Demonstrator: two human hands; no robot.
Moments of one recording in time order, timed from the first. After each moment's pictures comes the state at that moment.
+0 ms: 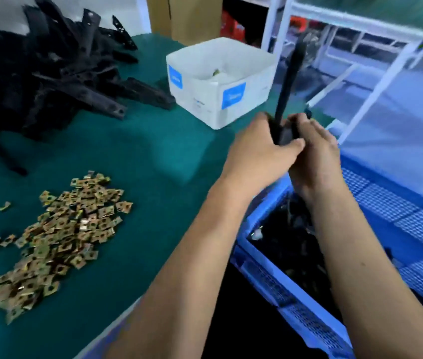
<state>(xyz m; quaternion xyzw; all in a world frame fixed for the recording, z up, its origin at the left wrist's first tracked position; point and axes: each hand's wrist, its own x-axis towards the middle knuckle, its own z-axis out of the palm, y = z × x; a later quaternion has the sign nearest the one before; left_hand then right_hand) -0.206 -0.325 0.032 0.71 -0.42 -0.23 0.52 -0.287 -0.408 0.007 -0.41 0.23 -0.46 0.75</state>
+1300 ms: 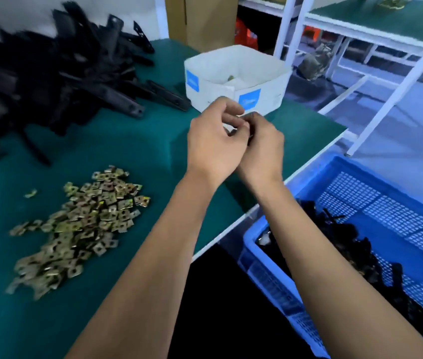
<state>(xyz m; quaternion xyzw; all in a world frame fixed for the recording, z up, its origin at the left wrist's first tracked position) -0.140 -0.283 0.025 0.72 -0.35 -0.05 0.60 -0.206 -0.348 0.009 -0.80 0.35 -0.37 0.31</state>
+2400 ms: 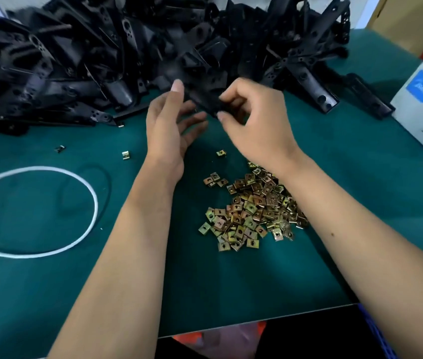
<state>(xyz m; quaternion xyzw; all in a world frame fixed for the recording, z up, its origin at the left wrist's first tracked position) 0.025 -0.001 -0.005 0.51 0.01 -0.04 0.86 -0.015 -0.155 0.016 -0.86 -0.10 -0.28 0.42</state>
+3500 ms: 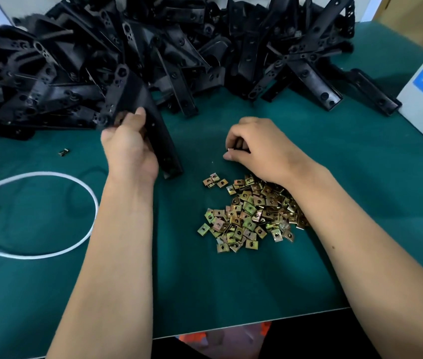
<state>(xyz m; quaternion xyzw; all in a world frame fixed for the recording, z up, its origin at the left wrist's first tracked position) 0.032 0.032 -0.001 0.44 0.15 0.12 0.88 -0.021 -0.179 -0.007 -0.96 -0.12 -0.08 0.24</state>
